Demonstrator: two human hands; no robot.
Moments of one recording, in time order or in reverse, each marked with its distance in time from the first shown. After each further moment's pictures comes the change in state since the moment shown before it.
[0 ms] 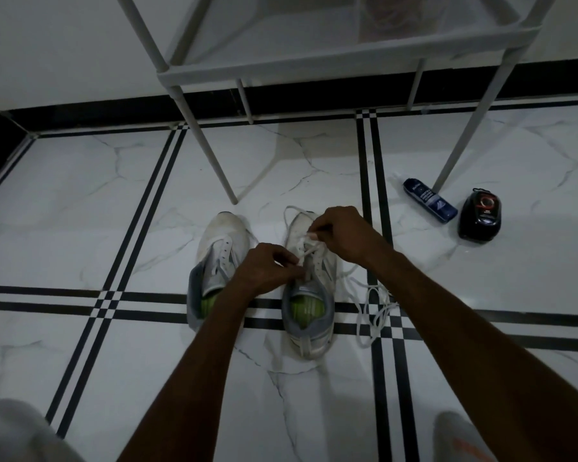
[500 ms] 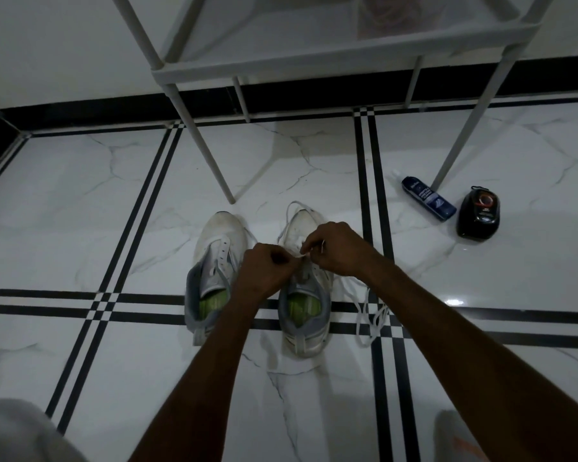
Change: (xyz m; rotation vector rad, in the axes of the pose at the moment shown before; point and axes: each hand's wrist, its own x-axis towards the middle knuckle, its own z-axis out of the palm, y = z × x) left_hand -0.005 0.000 0.013 -0.031 0.214 0.060; right_hand -0.013 0.000 0.018 0.002 -0.105 0.004
